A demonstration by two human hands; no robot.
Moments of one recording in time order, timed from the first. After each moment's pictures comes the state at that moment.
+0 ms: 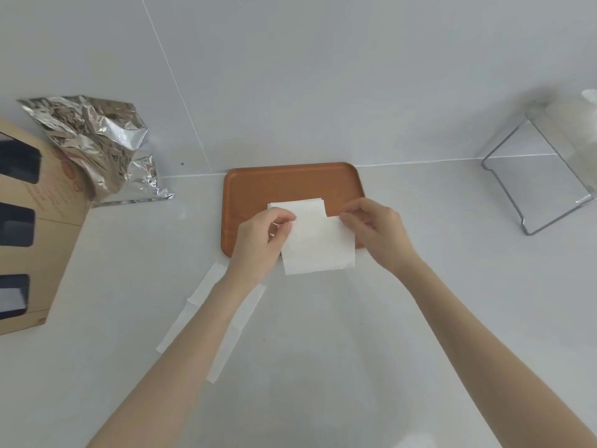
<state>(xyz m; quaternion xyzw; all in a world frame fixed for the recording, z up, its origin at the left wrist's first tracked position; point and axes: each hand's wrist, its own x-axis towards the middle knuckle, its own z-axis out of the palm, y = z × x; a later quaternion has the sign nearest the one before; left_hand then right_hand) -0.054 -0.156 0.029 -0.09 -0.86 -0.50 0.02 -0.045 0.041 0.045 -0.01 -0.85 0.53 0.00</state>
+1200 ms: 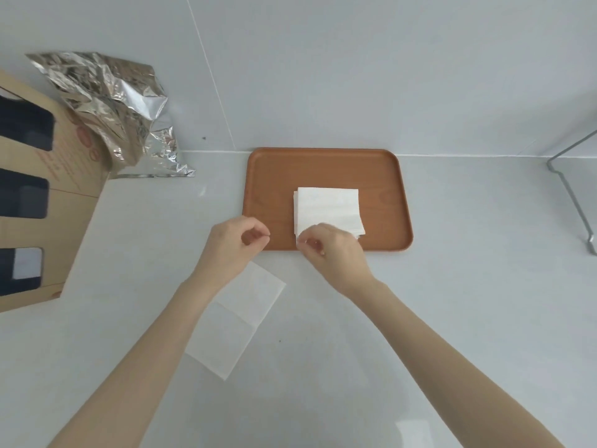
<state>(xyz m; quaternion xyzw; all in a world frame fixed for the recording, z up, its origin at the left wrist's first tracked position) -0.070 -0.231 -0.011 -0.02 -0.92 -0.39 -0.06 -0.064 -0.044 -0.018 0.12 -0.92 0.38 -0.04</state>
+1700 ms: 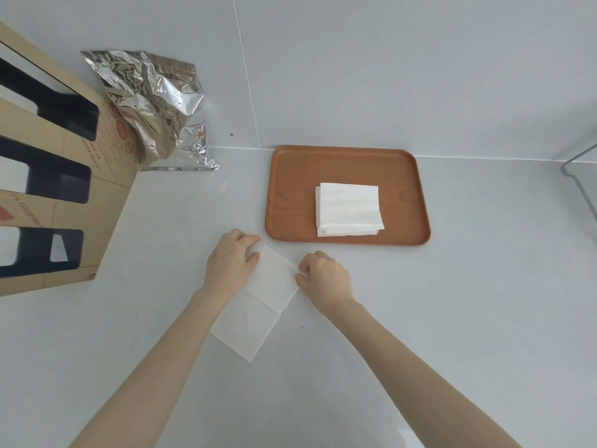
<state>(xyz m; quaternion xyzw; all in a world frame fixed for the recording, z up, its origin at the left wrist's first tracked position) -0.038 -0.268 -0.048 0.05 -0.96 -0.26 -0.08 -0.024 -0.096 -0.045 0.03 -0.94 0.27 -0.19</state>
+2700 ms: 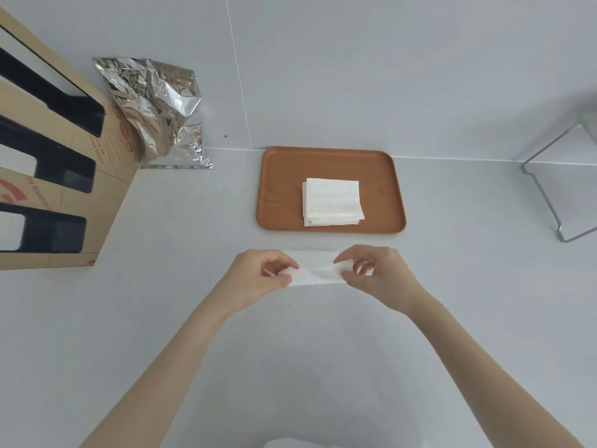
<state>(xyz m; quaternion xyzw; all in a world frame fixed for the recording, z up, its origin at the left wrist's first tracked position) 0.026 -0.223 0.021 -0.02 -0.84 -0.51 -0.19 0.023 -0.001 0.037 0.06 -0.87 0.46 -0.16</state>
